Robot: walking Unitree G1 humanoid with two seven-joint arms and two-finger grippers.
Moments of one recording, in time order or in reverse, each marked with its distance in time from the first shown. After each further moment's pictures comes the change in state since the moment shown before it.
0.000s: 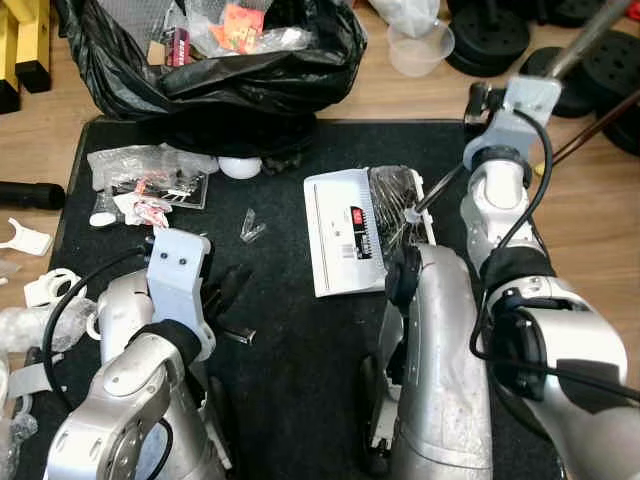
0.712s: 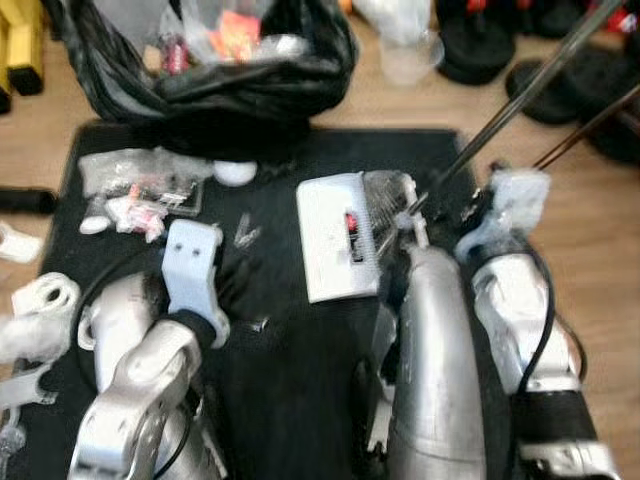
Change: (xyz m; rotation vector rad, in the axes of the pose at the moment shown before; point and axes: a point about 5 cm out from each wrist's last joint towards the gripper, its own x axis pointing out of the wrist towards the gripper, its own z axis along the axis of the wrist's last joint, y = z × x) left arm 0.029 -0.001 0.000 -0.014 -0.059 0.007; right arm -0.121 0.003 0.004 0.117 0.120 0.398
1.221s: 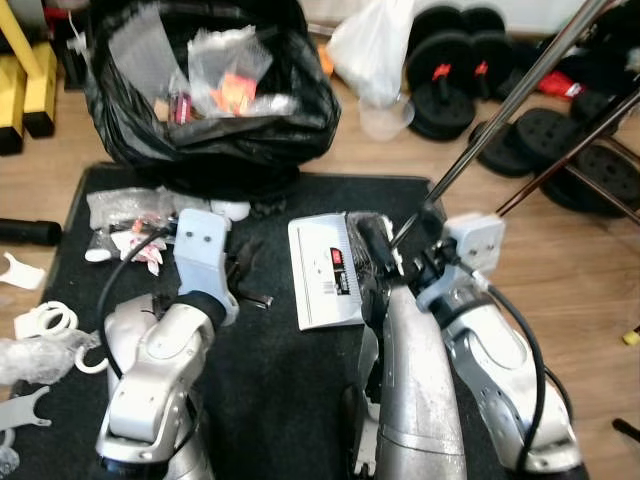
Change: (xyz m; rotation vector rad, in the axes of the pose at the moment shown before) left arm 0.011 -0.011 -0.014 0.061 -0.035 0.021; right arm -0.045 0.032 -0.019 -0.014 0.163 0.188
